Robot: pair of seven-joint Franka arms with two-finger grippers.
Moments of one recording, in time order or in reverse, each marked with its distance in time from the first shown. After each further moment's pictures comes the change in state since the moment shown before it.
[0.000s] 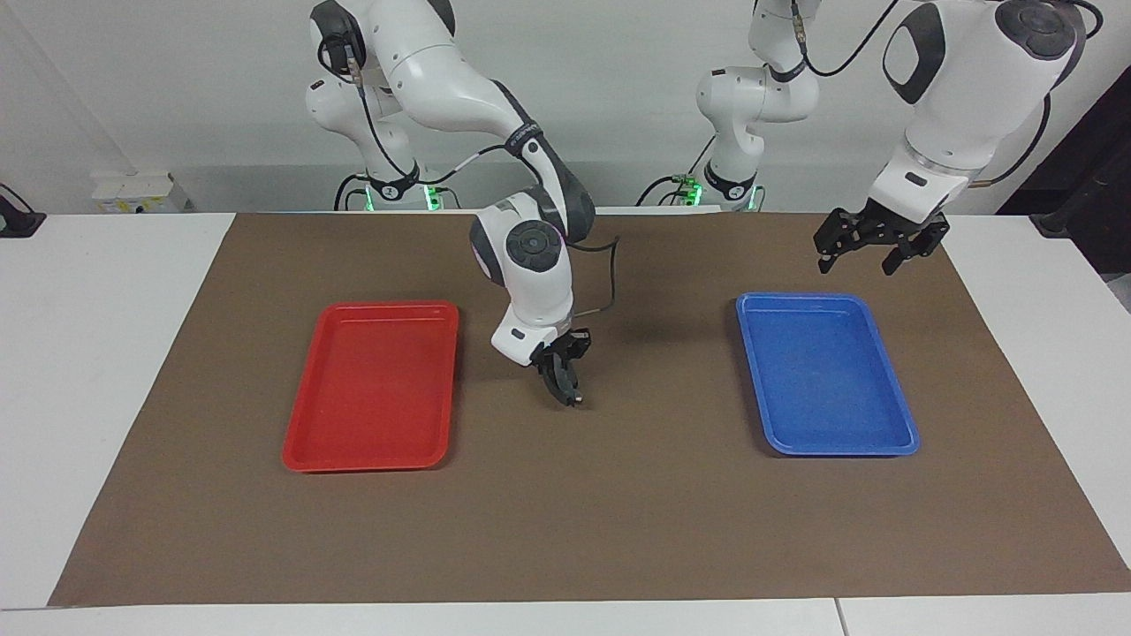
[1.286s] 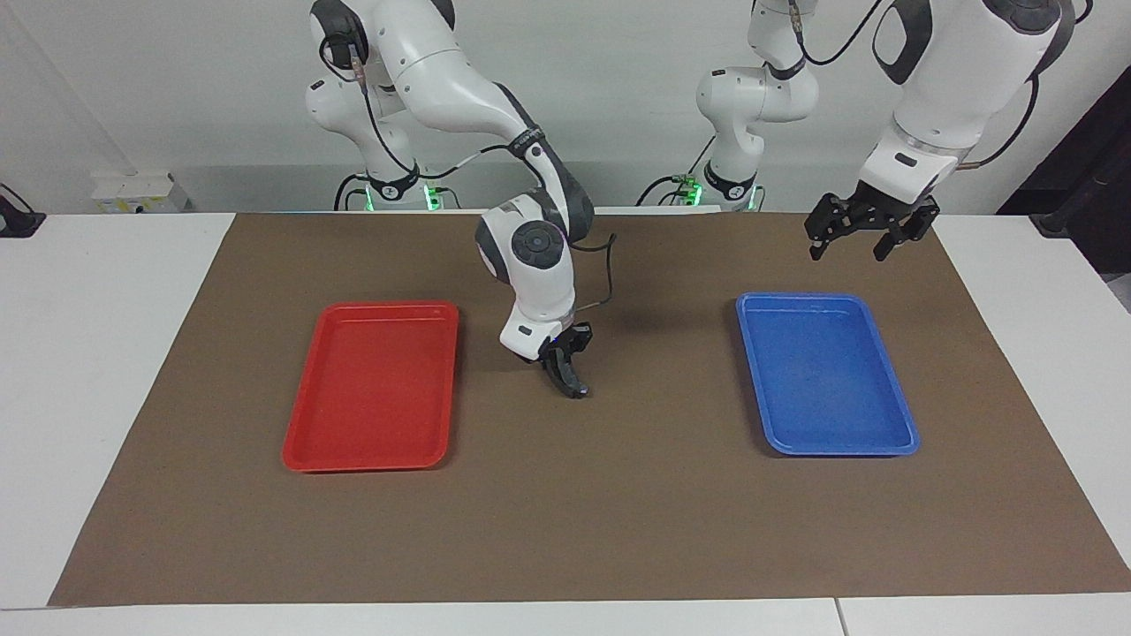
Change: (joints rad) left arm 0.019 -0.035 -0.034 -0.028 -0.001 0.000 -0.048; right arm 0.018 -0.026 0.018 -0.107 0.000 0.099 -0.040
